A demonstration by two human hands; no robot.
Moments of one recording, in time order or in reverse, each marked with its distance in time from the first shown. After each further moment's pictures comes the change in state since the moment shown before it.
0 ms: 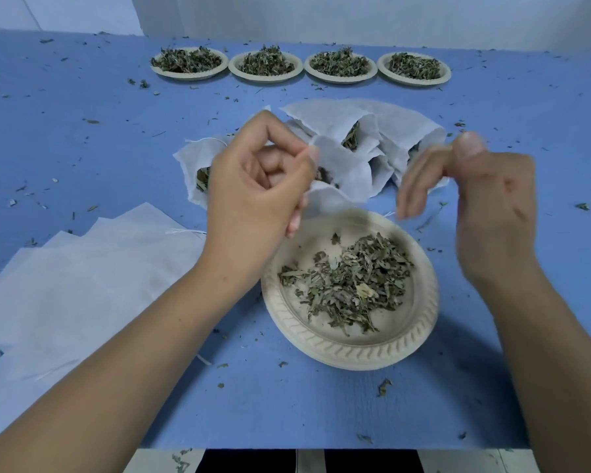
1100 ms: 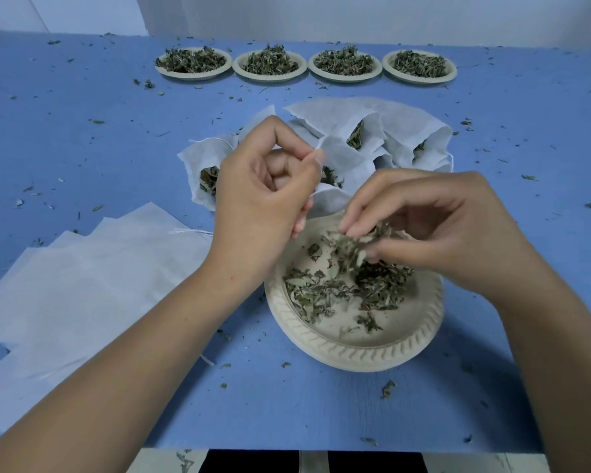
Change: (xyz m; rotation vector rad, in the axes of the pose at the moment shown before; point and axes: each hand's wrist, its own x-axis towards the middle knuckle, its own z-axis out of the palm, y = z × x) left_hand 0.002 -0.005 0.002 0.039 0.014 -0.036; right_hand 0.000 -0.006 0.003 0.205 -0.433 0.037
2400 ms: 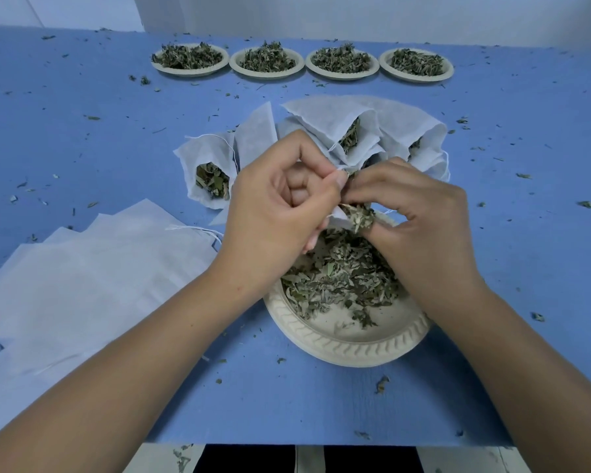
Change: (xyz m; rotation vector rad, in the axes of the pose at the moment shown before) left_hand -0.011 0.001 0.009 -0.038 -0.131 -0.001; right_hand 0.004 0.016 0.030 -0.589 0.460 -0.124
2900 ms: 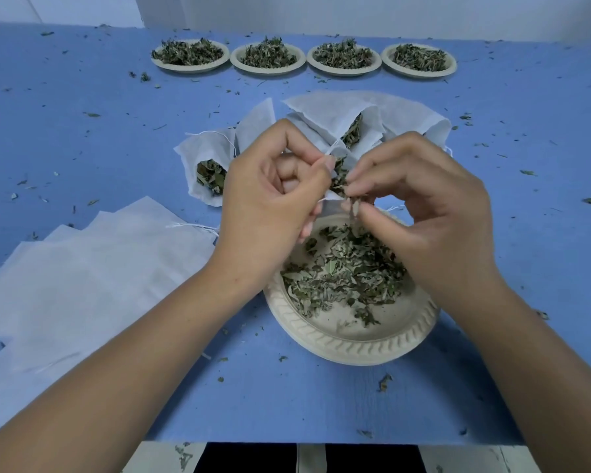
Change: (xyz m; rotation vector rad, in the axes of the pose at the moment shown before) left_hand 0.005 -0.002 -0.003 0.003 0.075 -0.038; right_hand 0.003 0.003 -0.005 0.270 -0.035 -0.063
